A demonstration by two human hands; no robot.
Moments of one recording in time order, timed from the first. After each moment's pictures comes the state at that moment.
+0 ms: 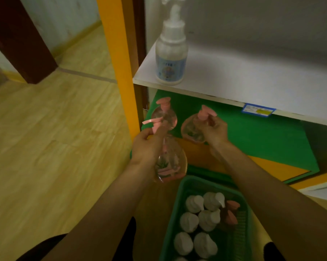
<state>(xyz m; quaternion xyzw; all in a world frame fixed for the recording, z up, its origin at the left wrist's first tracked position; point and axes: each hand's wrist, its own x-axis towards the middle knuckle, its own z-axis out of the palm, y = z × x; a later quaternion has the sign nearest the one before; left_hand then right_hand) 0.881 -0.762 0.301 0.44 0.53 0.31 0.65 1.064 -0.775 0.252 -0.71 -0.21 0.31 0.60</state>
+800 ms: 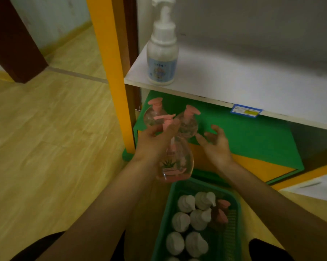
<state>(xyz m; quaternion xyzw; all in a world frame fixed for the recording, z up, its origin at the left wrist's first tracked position) 0.899 -0.776 0.321 0.49 0.47 0.27 0.68 1.068 -0.825 0.246 -0.77 -0.24 0.28 0.52</state>
